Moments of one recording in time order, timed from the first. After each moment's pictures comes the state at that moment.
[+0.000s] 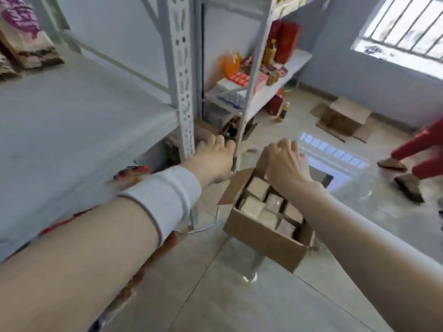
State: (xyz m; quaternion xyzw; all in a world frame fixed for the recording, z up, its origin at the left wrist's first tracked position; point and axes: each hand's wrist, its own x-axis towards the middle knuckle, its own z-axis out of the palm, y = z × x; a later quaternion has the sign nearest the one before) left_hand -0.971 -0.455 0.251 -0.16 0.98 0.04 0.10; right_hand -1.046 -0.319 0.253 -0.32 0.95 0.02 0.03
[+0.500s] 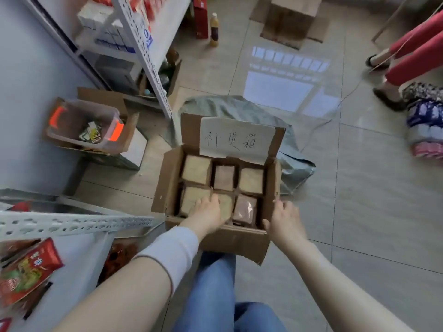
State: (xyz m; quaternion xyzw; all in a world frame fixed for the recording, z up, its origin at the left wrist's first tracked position) left_hand -1.192 -0.331 -0.025 -0.13 0.88 0.20 0.42; right_hand -1.212 -0.153 -0.010 -0.02 0.94 -0.06 0.33
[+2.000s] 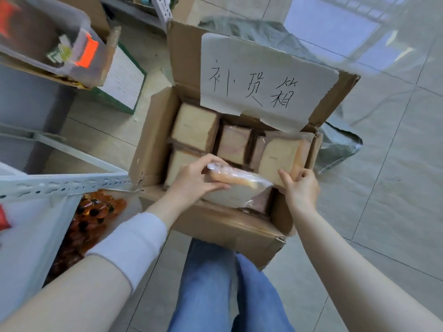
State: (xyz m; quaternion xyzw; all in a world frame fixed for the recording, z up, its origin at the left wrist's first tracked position) left_hand -1.215 -0.358 -0.173 -0.20 0.80 0.54 0.15; right_hand -1.299 -0.148 -0.204 0.24 0.87 -0.38 0.22
